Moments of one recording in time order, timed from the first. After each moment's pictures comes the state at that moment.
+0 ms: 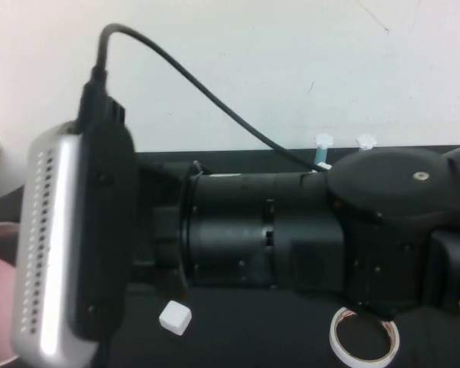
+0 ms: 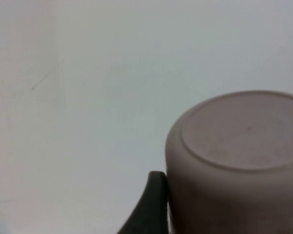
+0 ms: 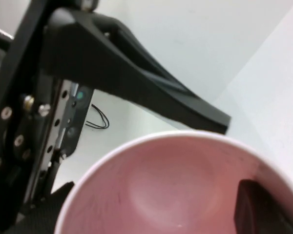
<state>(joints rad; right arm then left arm) 1.07 1.61 -1.35 1.75 0.38 -2.38 -0.08 0.10 -0.30 -1.70 0.37 -0.12</state>
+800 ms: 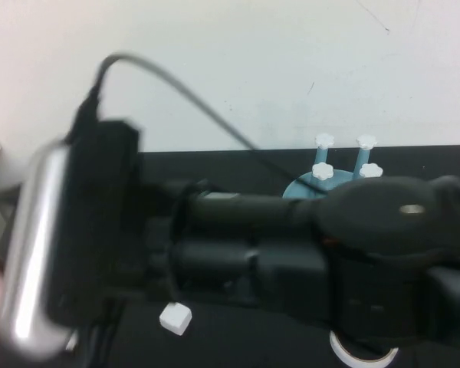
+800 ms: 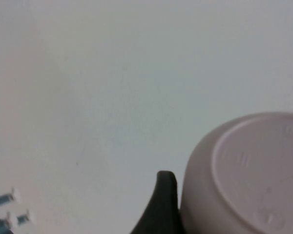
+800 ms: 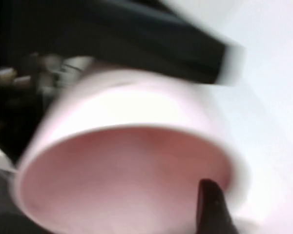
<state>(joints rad) 1.11 1.60 -1.33 1.74 0.19 -2.31 -0.08 0.10 -0.30 -1.71 0.26 0.25</state>
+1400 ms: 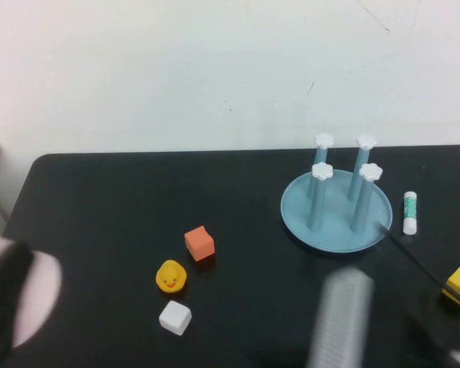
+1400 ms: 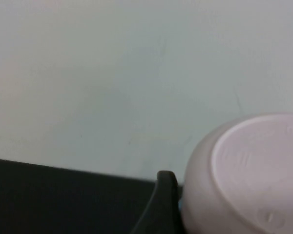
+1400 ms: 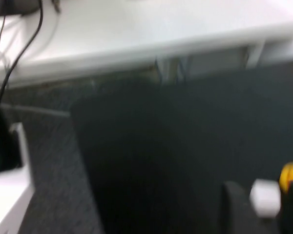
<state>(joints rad) 1.11 1.18 -0.67 1.75 0.05 -1.84 -0.08 0.38 -0.31 -1.72 0.26 1.23</state>
